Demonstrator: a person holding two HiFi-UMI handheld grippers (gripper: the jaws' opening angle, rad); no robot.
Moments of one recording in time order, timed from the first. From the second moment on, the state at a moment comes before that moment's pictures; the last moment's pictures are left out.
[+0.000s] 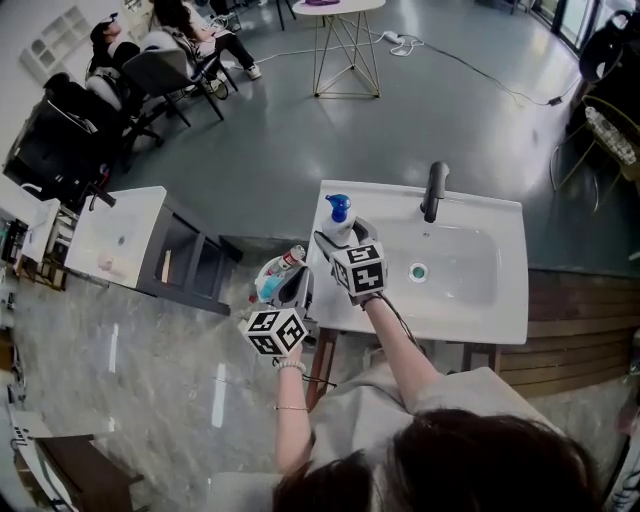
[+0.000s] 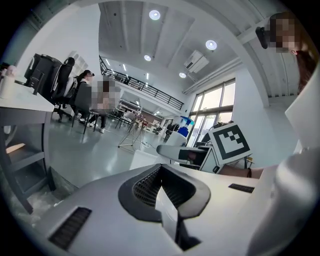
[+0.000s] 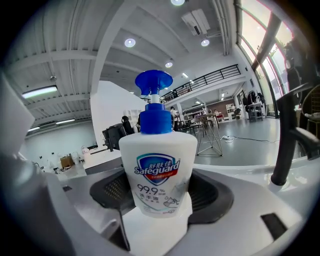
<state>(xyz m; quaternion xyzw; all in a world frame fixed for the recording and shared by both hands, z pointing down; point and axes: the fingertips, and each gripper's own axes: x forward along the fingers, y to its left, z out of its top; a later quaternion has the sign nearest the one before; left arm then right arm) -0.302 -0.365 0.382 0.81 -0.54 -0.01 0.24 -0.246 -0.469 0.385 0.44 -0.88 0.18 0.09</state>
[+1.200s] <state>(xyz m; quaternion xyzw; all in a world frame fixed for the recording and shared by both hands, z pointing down) -0.250 -0.239 0.356 0.85 -0.48 0.03 0.19 -0.208 -0.327 0.316 0.43 -0.89 0.15 0.03</state>
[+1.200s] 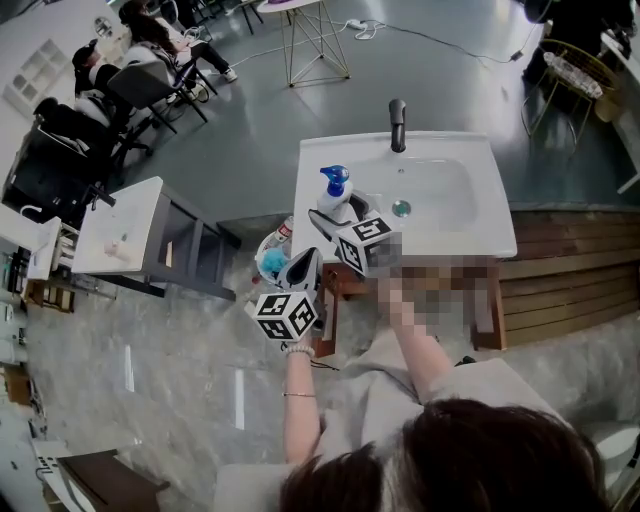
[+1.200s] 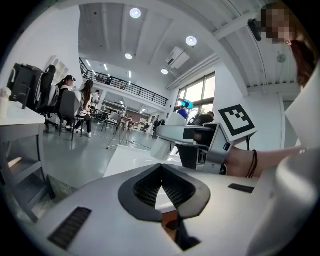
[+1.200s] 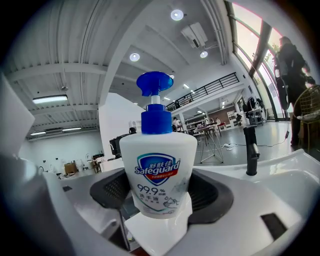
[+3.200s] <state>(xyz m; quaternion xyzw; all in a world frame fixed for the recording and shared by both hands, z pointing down) -0.137 -0.075 0.365 0.79 -0.58 0.06 0.18 -0.081 -0.156 0.333 0.36 -0.91 0.18 0.05</state>
